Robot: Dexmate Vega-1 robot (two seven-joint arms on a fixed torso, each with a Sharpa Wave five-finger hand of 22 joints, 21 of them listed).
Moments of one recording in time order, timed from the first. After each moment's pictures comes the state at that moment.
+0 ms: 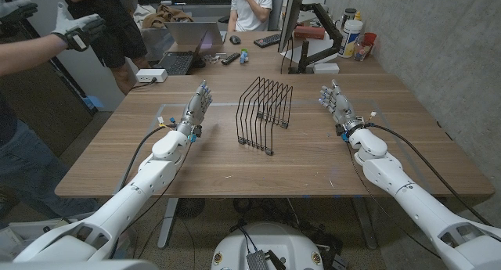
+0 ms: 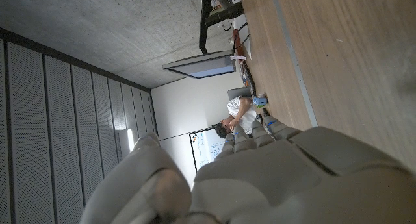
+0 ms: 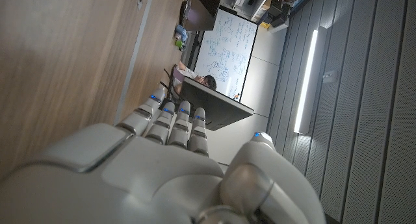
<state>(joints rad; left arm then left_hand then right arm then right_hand) 0.84 0.51 0.37 -1.30 -0.65 -0.29 -0.03 0.30 -0.07 0.20 0.11 0.35 -0.14 0.07 0.20 0.18 -0.07 0.00 0.20 0.18 -0.09 0.02 0.18 0.18 -0.09 -0.04 0.19 0.17 -0.85 -0.48 -0.33 -1.30 0.61 0.27 0.04 0.23 0.08 0.00 -0.01 0.19 0.24 -0.01 0.20 0.18 0.24 -0.01 0.22 0.18 0.15 -0.04 0.19 0.18 0.23 -0.04 0.21 0.18</state>
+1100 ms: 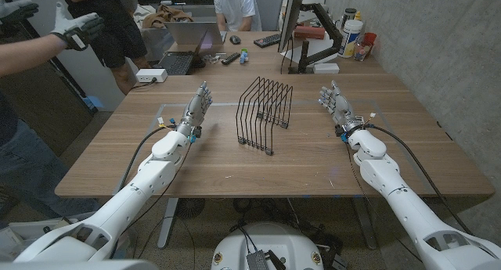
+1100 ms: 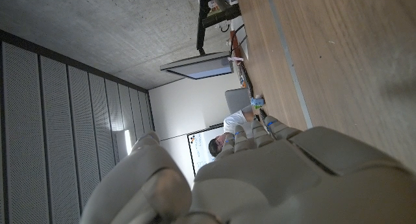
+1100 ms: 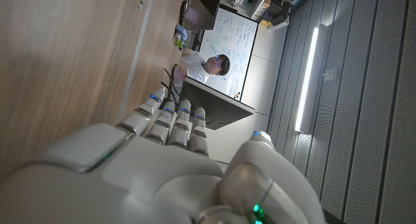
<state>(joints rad) 0.85 0.51 0.36 -1.30 -0.64 -0.27 -0.04 0.30 -0.07 0.20 0.11 0.35 -0.13 0.07 0.20 0.18 -0.07 0.00 0.20 0.18 -0.09 0.02 0.18 0.18 -0.09 -0.04 0.19 0.17 -0.89 -0.34 -0.17 -1.31 0.47 0.22 0.12 0.23 0.09 0.00 -0.02 0.19 0.25 -0.01 0.20 0.18 0.25 -0.02 0.22 0.18 0.16 -0.04 0.19 0.18 0.23 -0.04 0.21 0.18</state>
